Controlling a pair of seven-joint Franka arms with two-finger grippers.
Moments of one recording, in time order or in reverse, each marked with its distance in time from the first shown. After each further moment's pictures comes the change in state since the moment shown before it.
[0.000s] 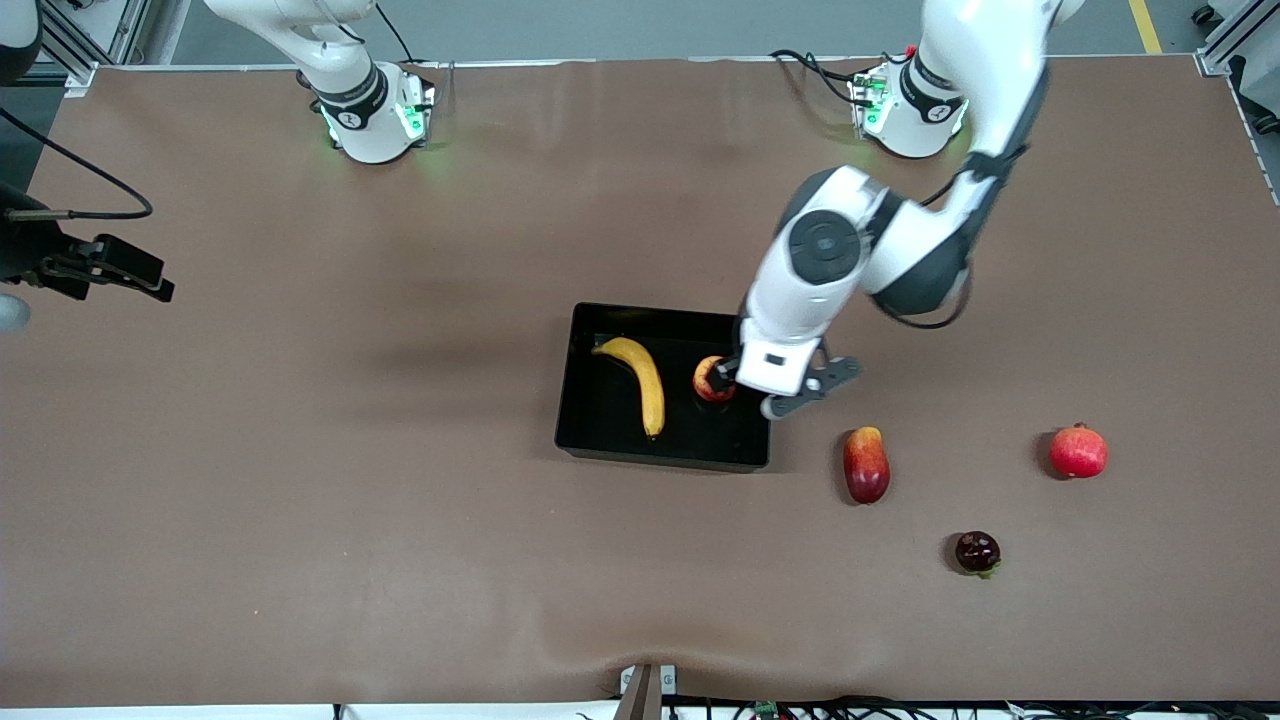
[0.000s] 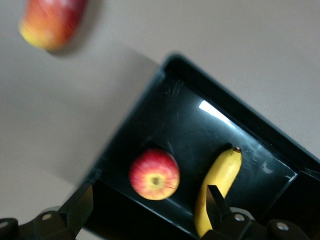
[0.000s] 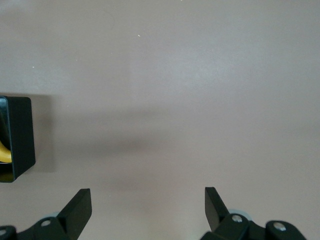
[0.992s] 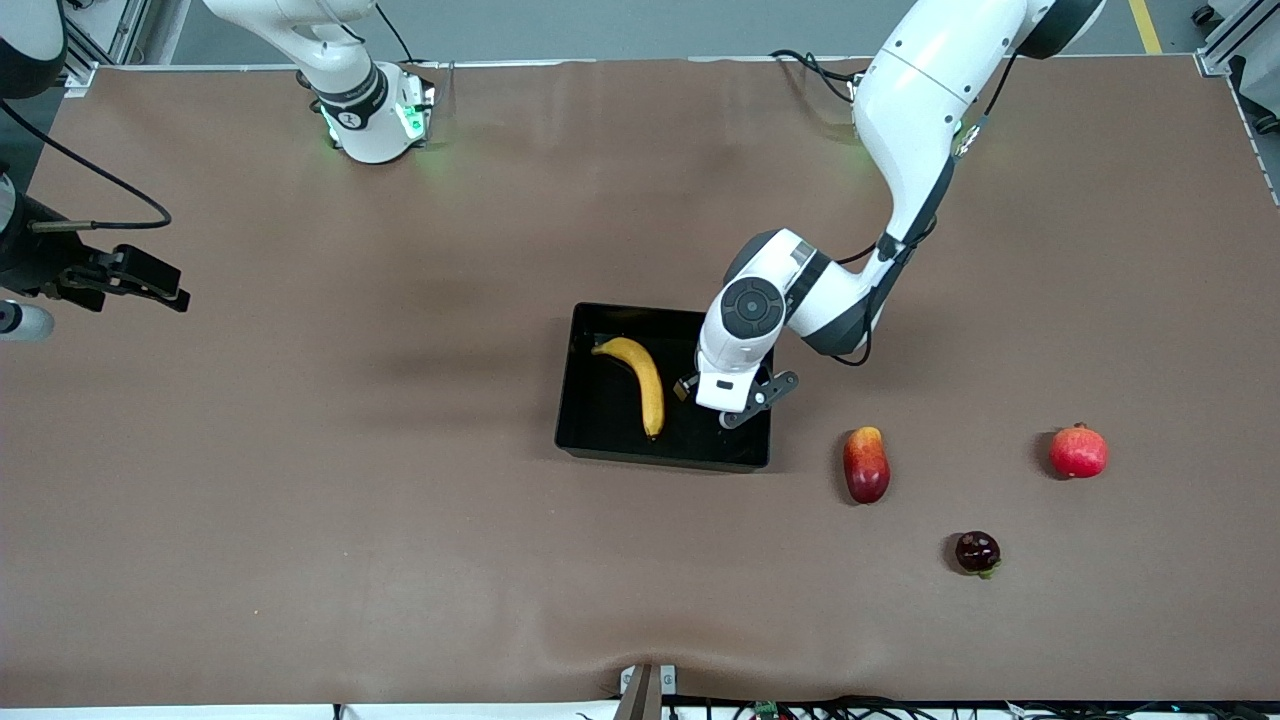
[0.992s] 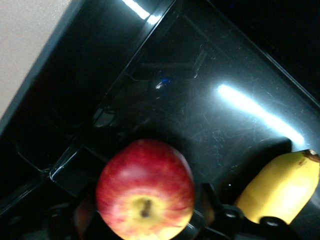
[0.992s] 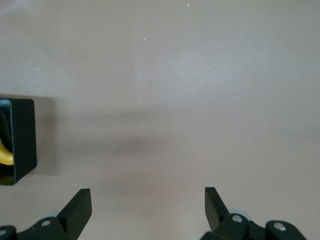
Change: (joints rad) left arm -0.045 0.197 0.006 0.001 0.000 0.111 -0.070; right arm 0.013 0.014 0.000 0.000 0.000 0.022 0.001
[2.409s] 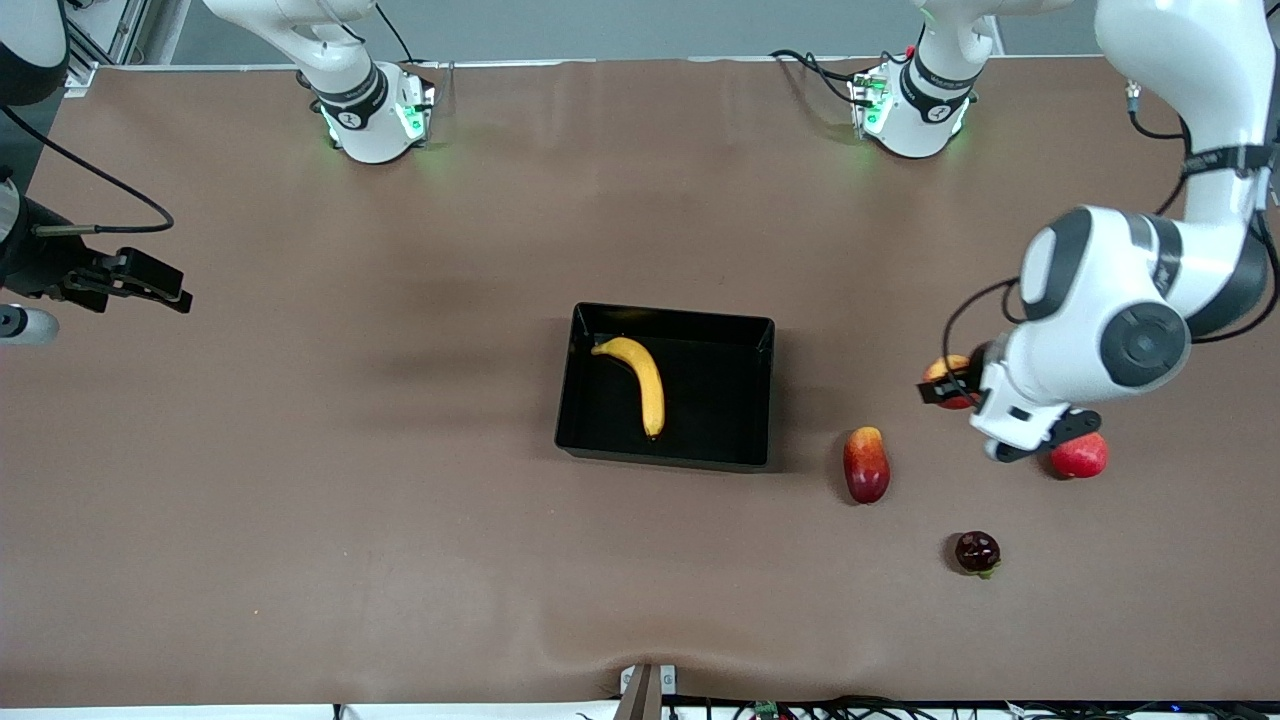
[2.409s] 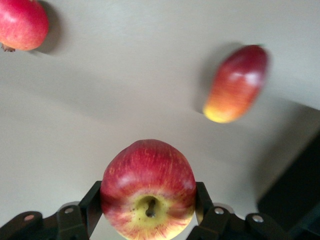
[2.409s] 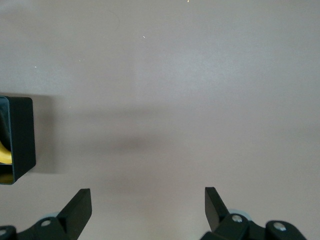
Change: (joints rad) left arm 0.500 -0.286 0.014 -0.019 -0.005 -0.463 0.732; right arm 0.000 0.006 -0.001 -0.002 0.000 -0.003 0.000
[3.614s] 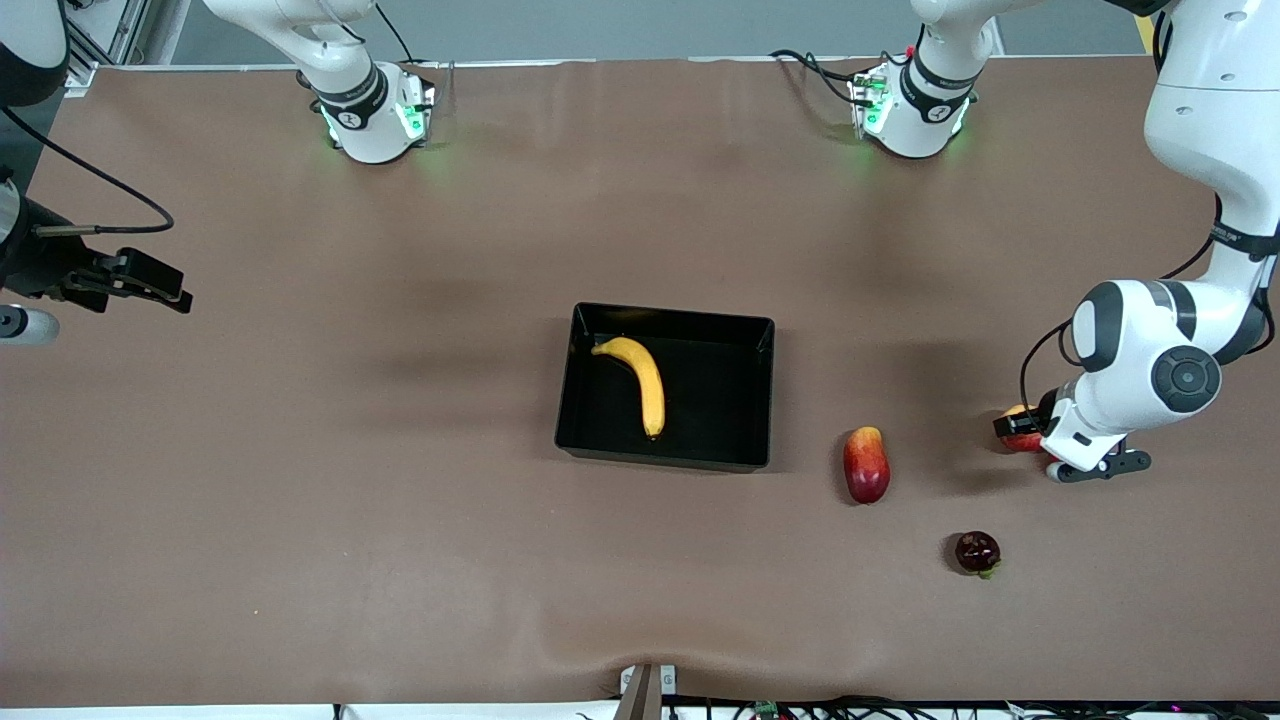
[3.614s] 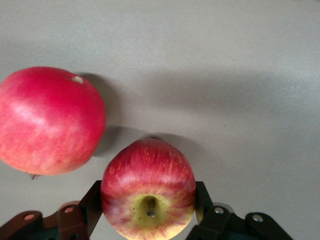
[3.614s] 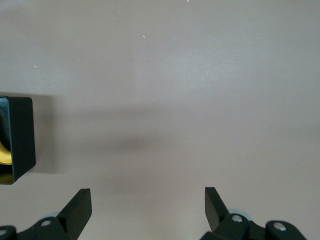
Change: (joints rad) left arm 0.247 0.167 -0.006 -0.179 0.195 0.496 0.288; right arm 0.000 0.001 0.000 0.000 0.000 -0.001 0.000
